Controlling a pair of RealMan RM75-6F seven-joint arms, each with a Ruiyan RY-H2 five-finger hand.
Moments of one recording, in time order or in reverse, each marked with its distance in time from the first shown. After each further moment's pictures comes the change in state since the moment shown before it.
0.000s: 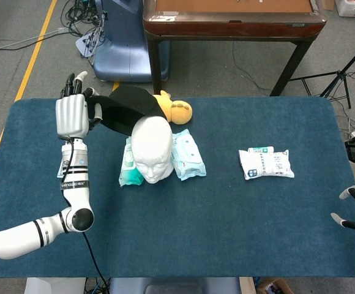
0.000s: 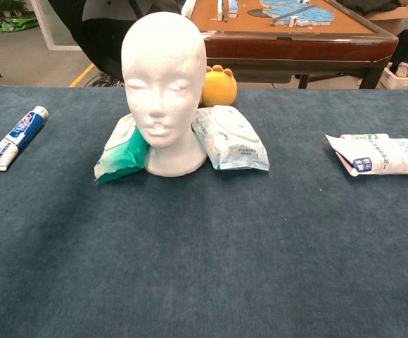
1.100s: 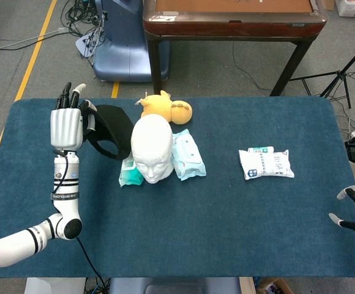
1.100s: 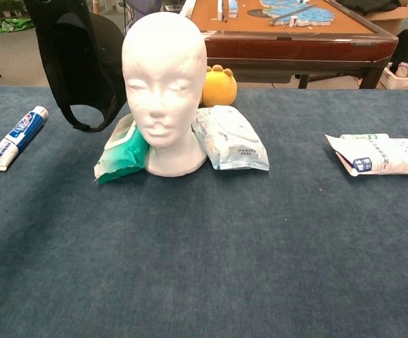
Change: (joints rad) left arm 0.093 -0.033 0.148 0.148 0.263 0.044 -0.167; right arm 0.008 -0.011 -0.004 -0.002 0.004 -0.006 -0.031
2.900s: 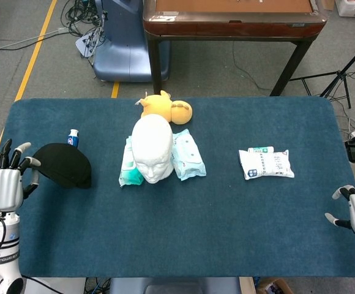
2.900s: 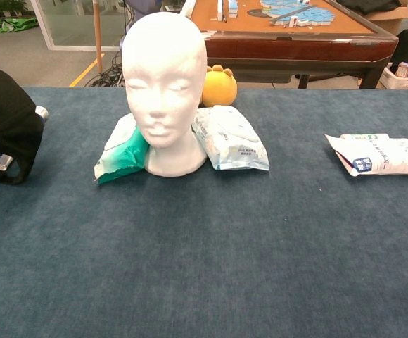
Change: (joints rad) left arm 0.497 0.145 0.249 0.002 0.347 0.256 -0.284; right arm 0.024 -0.022 -0.002 0.001 0.029 -0.027 -0.058
